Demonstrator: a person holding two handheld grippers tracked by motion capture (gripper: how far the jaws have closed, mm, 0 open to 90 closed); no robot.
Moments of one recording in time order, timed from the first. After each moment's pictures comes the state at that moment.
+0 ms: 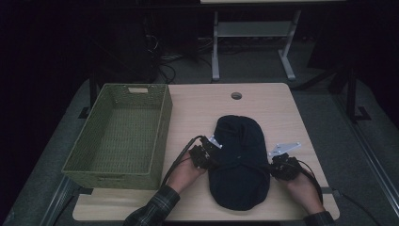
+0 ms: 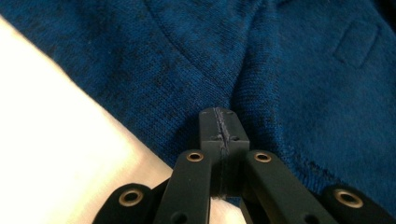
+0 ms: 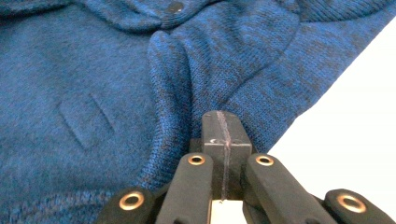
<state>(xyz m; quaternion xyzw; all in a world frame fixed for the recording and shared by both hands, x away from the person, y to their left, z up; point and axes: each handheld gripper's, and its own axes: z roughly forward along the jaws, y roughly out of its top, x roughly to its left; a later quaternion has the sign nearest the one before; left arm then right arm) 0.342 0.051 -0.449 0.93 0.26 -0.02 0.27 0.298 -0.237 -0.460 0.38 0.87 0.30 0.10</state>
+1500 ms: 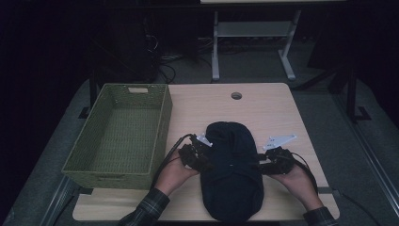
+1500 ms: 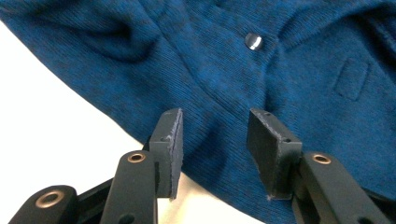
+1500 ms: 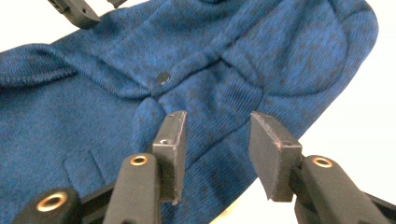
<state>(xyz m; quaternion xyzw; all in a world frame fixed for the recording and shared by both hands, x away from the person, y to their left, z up) 0.343 0.078 -0.425 0.92 0.27 0.00 0.28 0.311 -0.218 -0.434 0.33 0.87 0.36 0.08</state>
